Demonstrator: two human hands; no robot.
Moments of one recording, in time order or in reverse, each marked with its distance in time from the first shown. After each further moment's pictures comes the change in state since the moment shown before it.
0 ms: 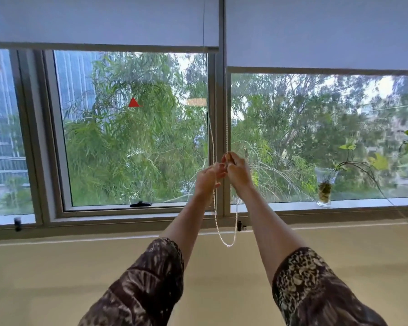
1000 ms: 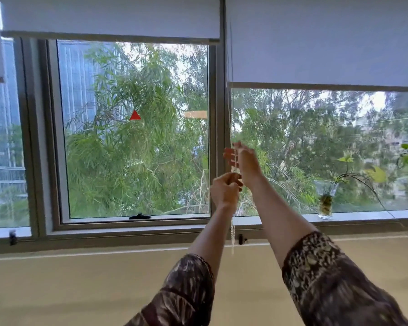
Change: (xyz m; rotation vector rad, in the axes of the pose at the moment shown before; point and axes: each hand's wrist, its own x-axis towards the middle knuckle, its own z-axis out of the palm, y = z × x) left_hand -0.012 0.013 0.042 0.180 0.250 0.155; right_hand 0.037 -0.047 -0.013 0.257 0.035 0.102
